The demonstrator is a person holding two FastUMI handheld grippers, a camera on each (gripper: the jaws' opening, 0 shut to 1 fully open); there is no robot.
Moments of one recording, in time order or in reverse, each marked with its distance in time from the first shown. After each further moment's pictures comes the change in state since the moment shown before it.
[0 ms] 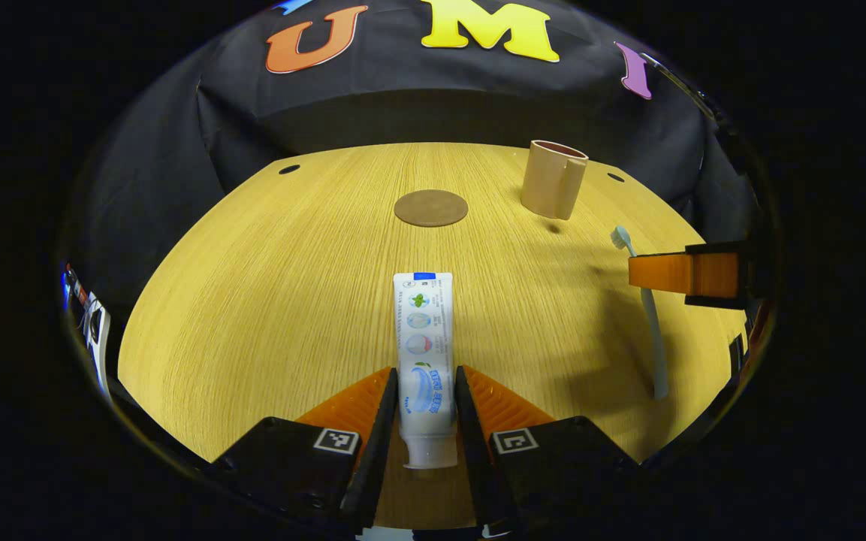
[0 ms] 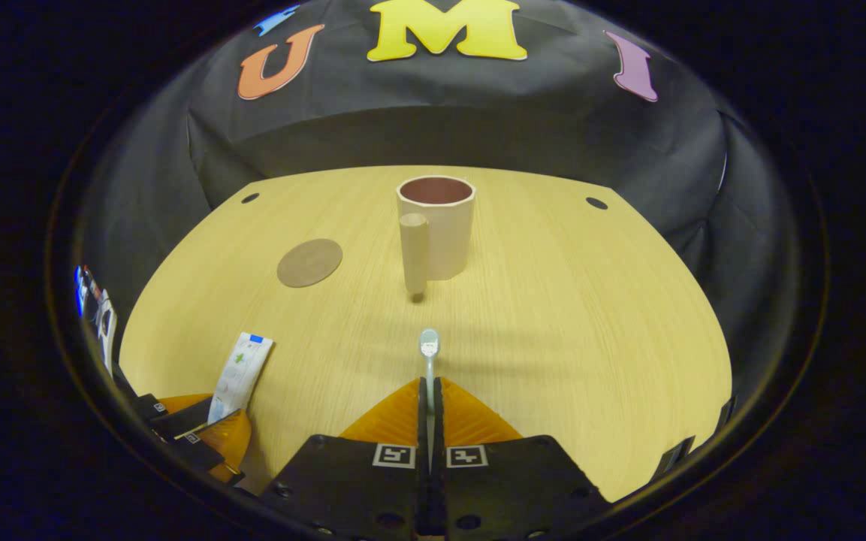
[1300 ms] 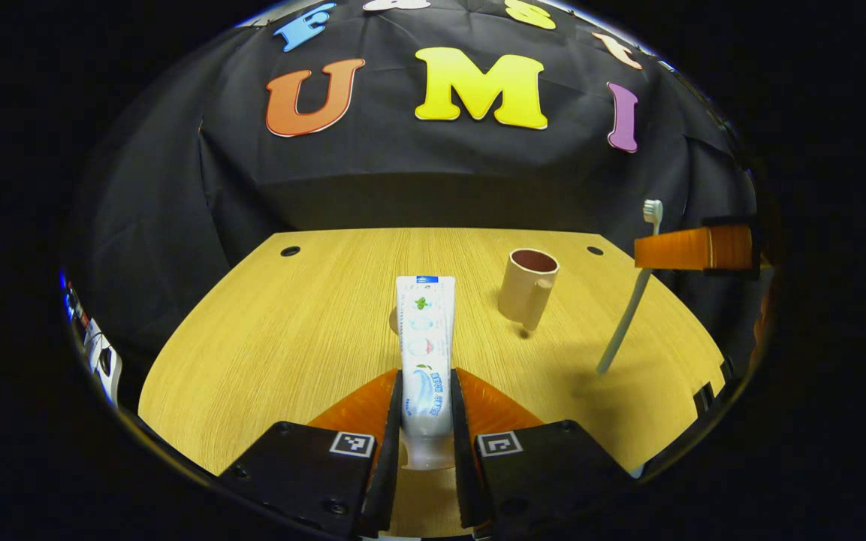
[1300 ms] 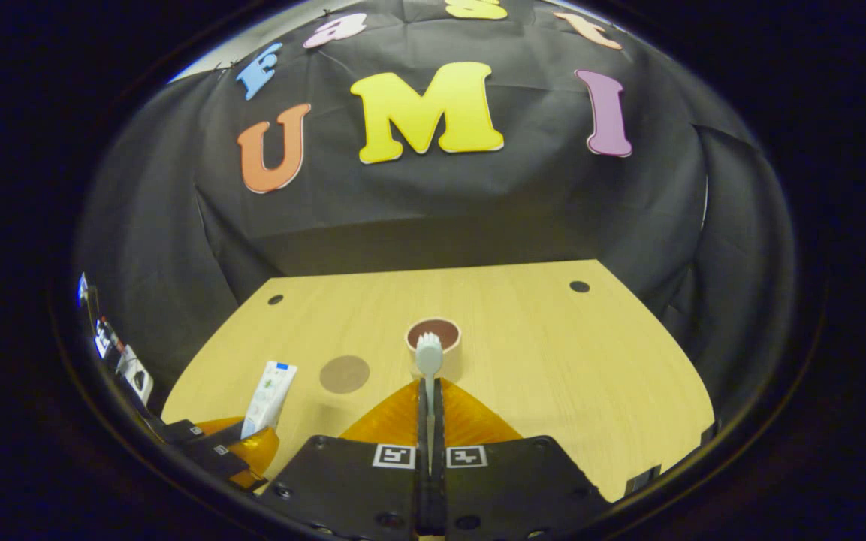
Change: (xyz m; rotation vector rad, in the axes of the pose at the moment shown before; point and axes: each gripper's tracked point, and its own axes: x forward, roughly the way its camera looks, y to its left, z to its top) left arm -0.052 -0.002 0.122 0.001 -0.269 -0.032; right arm -0.091 -0.001 0.139 0.098 -0.309 0.079
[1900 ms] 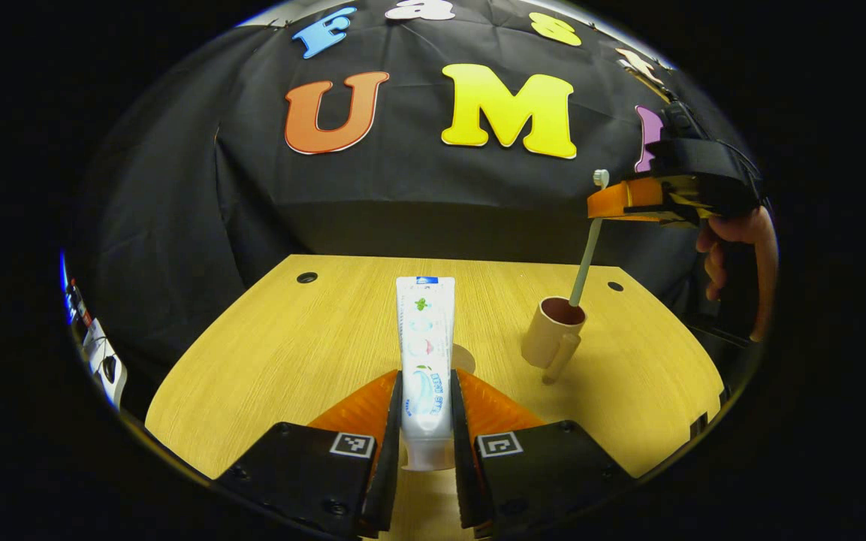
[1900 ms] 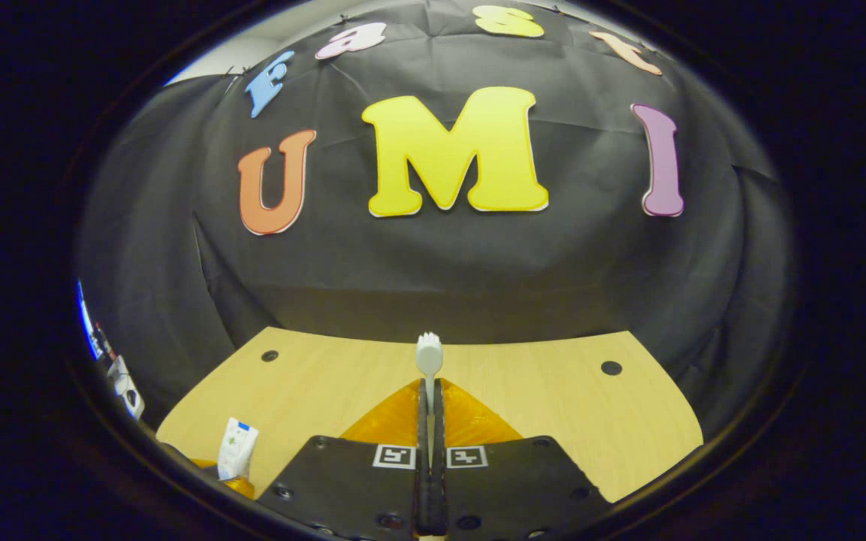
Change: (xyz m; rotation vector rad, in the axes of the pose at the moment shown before) left arm 0.024 0.033 0.045 -0.035 -0.062 0.055; right arm 0.108 0.027 0.107 -0.080 -0.126 0.035
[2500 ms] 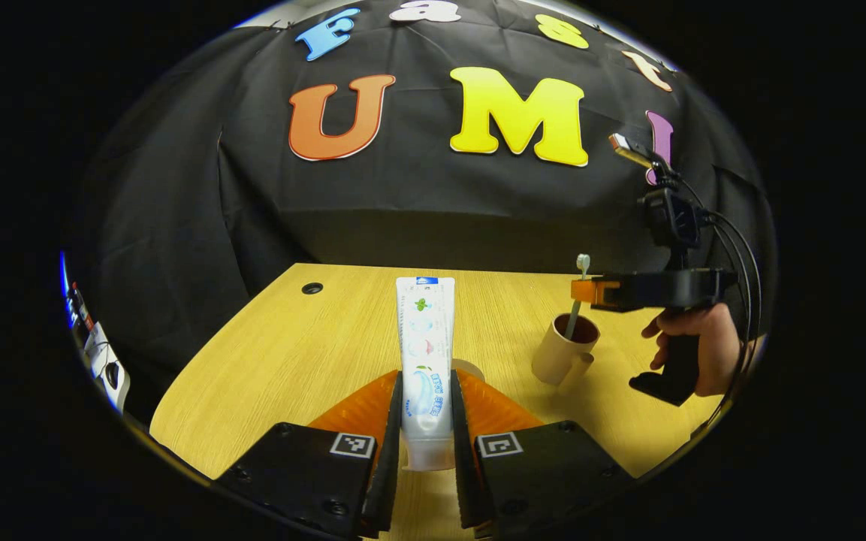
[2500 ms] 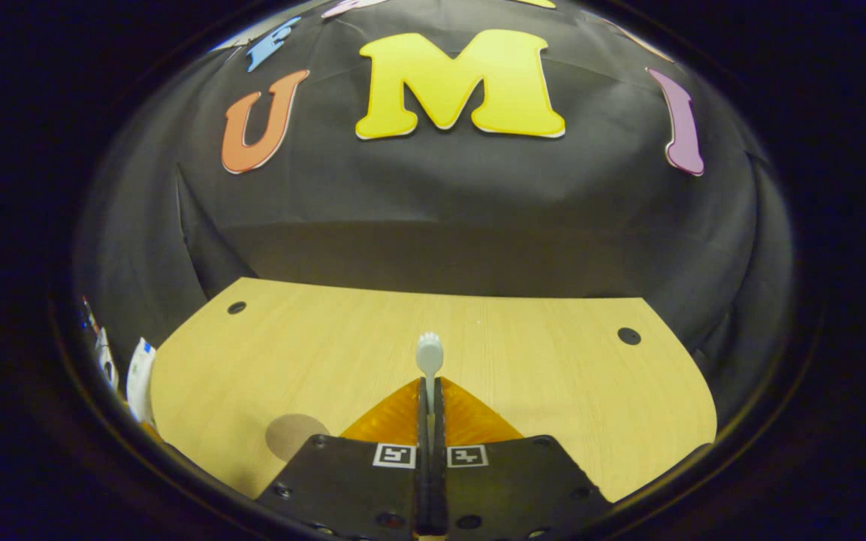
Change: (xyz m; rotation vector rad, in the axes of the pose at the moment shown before) left arm 0.011 0.006 0.022 -0.006 -0.029 0.022; right arm 0.061 -0.016 -0.088 -0.038 0.148 -0.041
